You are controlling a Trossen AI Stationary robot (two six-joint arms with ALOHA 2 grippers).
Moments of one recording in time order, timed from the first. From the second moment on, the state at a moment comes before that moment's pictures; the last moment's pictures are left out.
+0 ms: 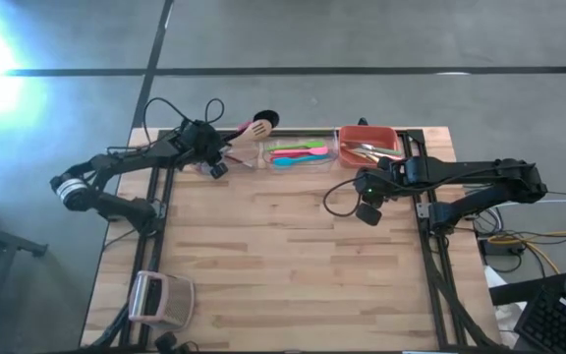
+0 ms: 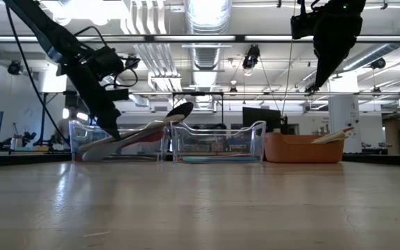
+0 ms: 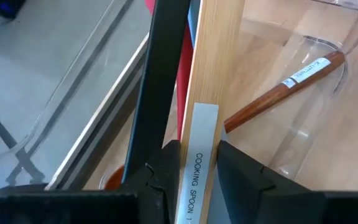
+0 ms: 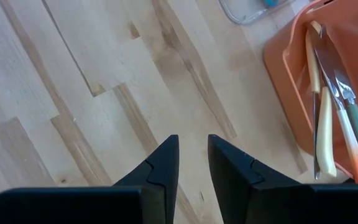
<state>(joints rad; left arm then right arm) 0.82 1.30 0.64 -0.18 -0.16 0.36 -0.05 1.22 1.07 -1.12 0.26 0.38</state>
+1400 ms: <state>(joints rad) 0.02 0.75 0.63 -0.12 -0.11 0.04 -0.03 1.18 0.88 -0.23 -0.05 0.13</state>
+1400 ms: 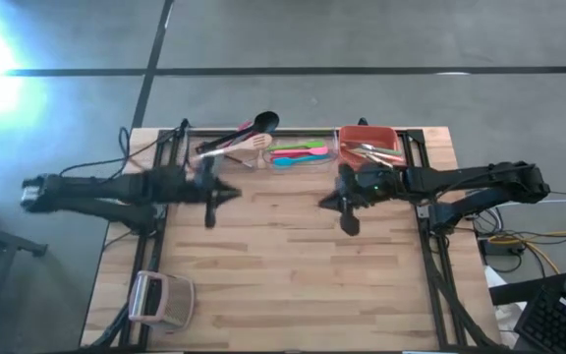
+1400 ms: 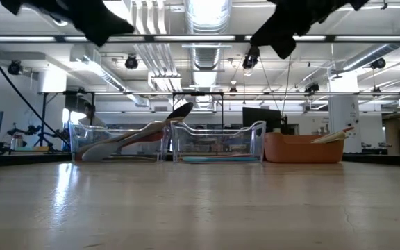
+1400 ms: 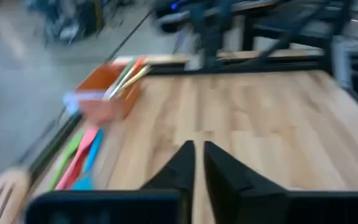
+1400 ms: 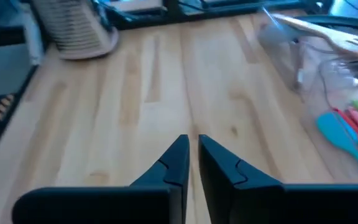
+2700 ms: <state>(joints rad) -0.41 0.18 0.02 0.05 -0.44 0.11 0.02 0.32 0.01 0.26 0.03 0.22</state>
